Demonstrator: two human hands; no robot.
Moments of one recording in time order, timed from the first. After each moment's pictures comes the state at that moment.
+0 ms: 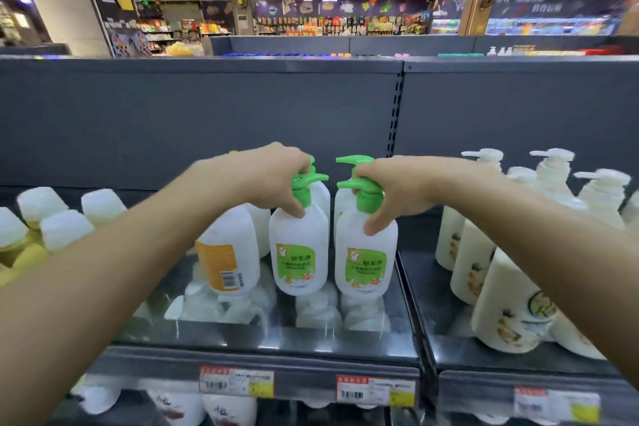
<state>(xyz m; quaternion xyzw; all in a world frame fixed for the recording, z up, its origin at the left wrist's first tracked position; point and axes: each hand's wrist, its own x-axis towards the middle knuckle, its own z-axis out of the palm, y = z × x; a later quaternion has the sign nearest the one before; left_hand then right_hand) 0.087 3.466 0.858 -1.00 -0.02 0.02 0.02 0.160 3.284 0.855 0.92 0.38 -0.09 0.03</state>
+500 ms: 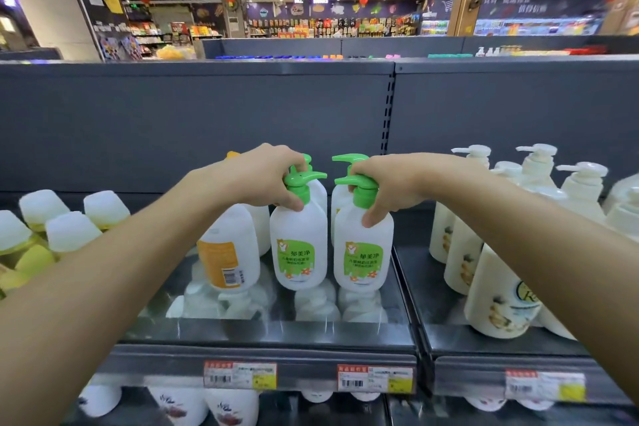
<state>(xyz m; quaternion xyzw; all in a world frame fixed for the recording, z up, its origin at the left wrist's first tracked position) 0.088 3.480 0.846 -1.00 -0.01 -0.03 -0.08 0.158 3.285 0.853 0.93 0.35 -0.10 0.00</state>
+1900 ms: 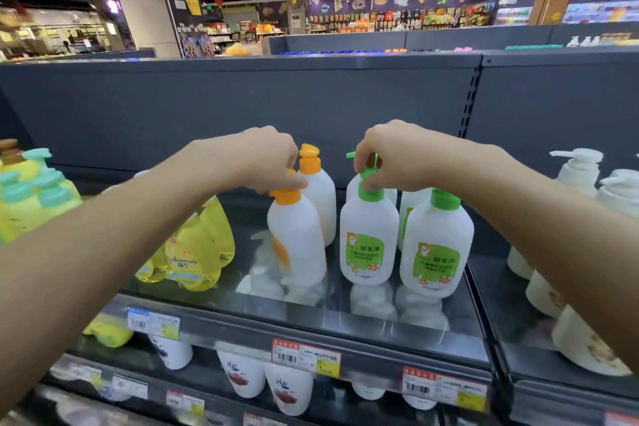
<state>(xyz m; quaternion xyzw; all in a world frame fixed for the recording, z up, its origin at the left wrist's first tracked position) 0.037 3.546 0.865 -0.99 -0.12 -0.01 0.08 0.132 3.364 0.865 0.88 0.47 0.04 -0.05</state>
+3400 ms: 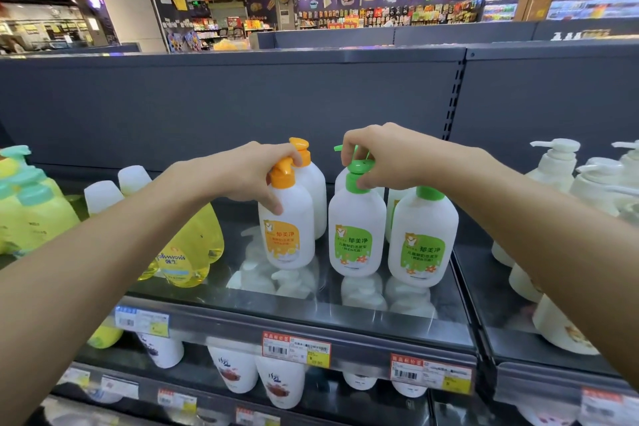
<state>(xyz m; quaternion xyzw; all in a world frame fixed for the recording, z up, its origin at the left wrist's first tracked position) 0.038 3.569 0.832 -1.00 -0.07 -0.01 -0.07 0.133 3.355 0.855 0.88 0.46 -0.01 -0.13</state>
